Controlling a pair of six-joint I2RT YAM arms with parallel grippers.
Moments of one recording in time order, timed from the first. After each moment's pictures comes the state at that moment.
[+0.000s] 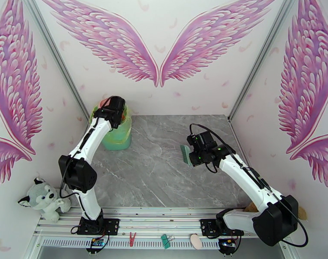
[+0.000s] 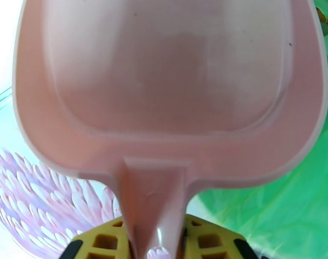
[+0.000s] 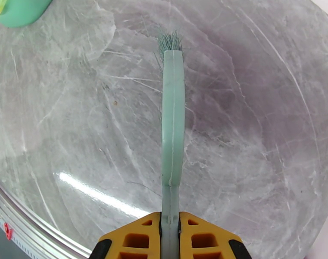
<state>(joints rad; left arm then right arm) -0.25 1.84 1.94 -0.97 -1.04 0.94 0.38 1.29 1.12 -0.89 -0.02 0.03</state>
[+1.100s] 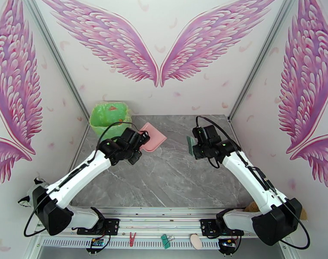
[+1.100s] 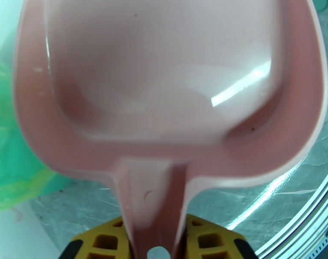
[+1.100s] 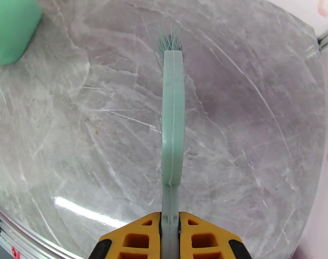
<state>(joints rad) -0.65 1.44 1.29 -0.90 -0.16 0.16 0.35 1.29 1.24 -0.96 0.10 0.10</state>
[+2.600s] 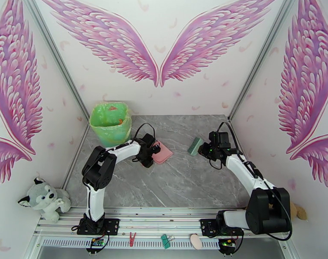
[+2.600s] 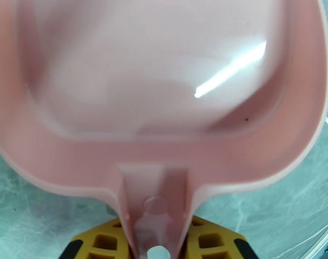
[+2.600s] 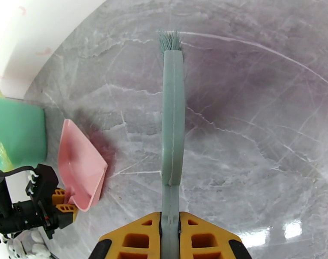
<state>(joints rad) -0.57 2.04 1.42 -0.77 0.09 0.23 0.02 1.37 0.92 -0.44 -0.29 0.51</state>
